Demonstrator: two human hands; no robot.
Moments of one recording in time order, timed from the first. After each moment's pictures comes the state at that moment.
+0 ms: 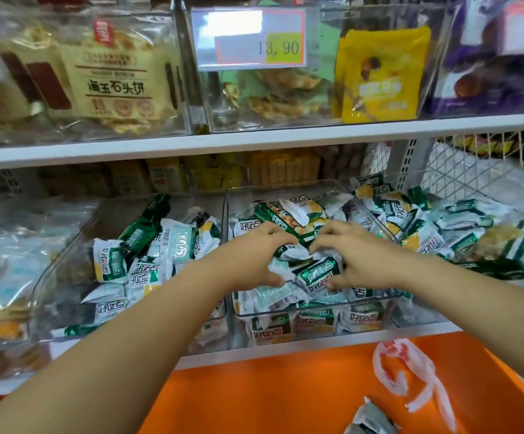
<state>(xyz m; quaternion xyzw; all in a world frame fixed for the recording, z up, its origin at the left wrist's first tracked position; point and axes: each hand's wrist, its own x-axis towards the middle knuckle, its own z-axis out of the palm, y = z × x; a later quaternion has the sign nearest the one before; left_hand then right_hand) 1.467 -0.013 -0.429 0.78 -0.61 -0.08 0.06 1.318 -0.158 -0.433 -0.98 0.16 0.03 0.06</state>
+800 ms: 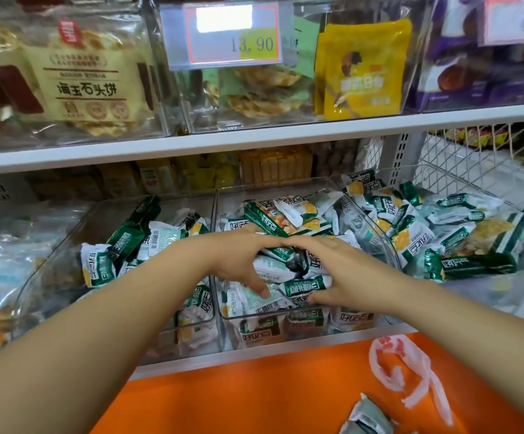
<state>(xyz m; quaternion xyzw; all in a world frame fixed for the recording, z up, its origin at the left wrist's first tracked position) 1.474 -0.020 -0.410 0.78 -0.60 -0.17 -0.04 1.301 -0.137 -0.448 -0.98 0.12 -0.04 0.16</state>
